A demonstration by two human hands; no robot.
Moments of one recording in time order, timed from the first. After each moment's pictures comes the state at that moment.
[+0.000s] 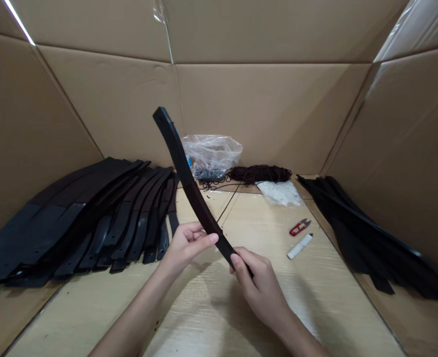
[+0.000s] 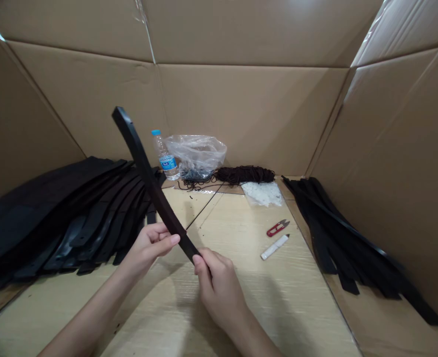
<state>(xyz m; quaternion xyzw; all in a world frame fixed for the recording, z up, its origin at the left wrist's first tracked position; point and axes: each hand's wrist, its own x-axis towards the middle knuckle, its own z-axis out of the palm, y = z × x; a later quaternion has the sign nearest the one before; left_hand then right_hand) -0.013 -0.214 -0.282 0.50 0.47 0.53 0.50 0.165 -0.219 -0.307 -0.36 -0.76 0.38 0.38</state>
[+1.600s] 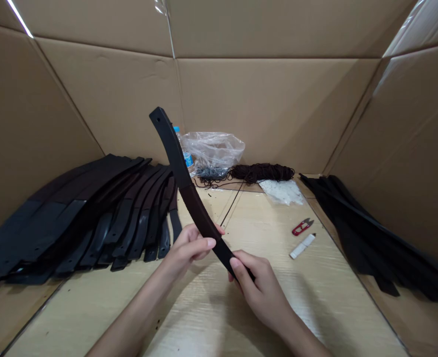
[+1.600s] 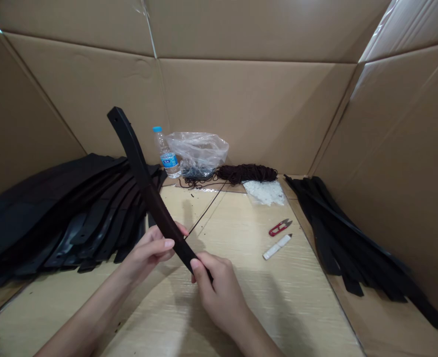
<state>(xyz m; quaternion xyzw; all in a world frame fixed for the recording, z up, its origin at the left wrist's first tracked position) -0.013 -0.219 -0.281 0.45 0.42 0.52 0.59 0.164 -0.221 -0.306 -0.35 -0.76 0.43 0.34</state>
